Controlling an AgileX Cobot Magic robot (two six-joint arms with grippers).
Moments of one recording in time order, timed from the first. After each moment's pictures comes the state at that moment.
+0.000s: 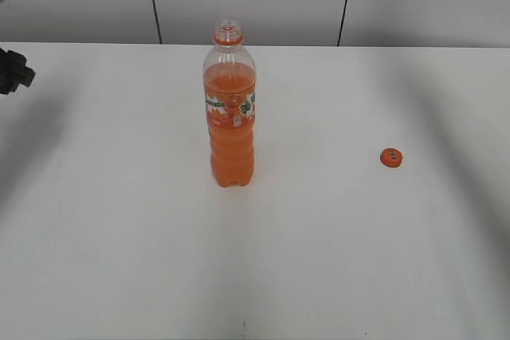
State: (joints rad) left arm -0.03 1.78 -1.17 0.71 0.51 -0.37; right arm 0.18 1.84 -1.74 -0.28 0.88 0.06
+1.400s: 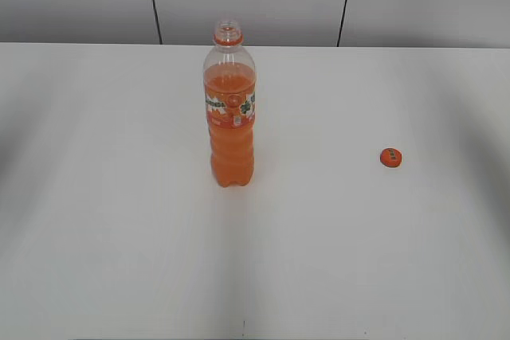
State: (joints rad) left arm 0.05 1.26 -1.20 0.06 1.22 0.06; right arm 0.09 1.39 -1.63 0.00 1.22 -0.07
